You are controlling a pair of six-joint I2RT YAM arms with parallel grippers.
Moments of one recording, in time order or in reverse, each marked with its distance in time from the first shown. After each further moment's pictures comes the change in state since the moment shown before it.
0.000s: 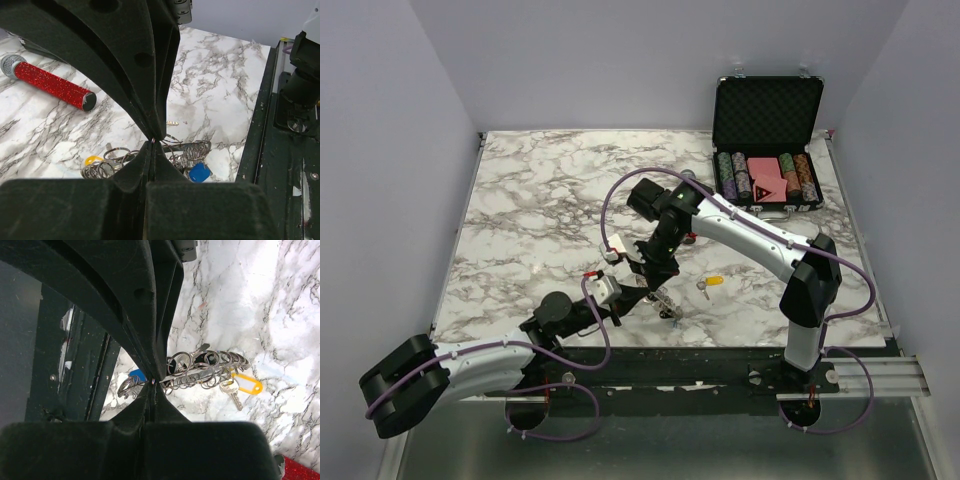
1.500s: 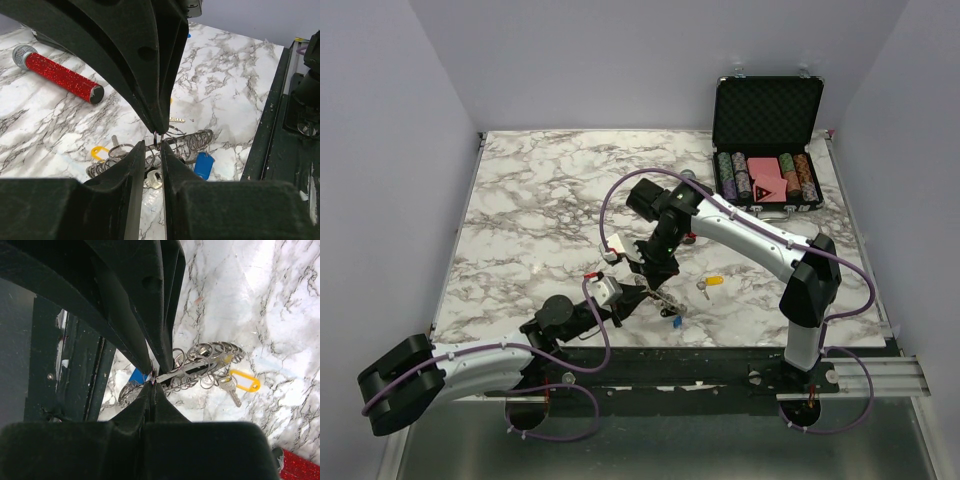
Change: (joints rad) left arm -0.049 -0.023 -0.006 -0.035 -0.107 0.000; right arm 0.003 0.001 0.003 0.003 0.033 0.018
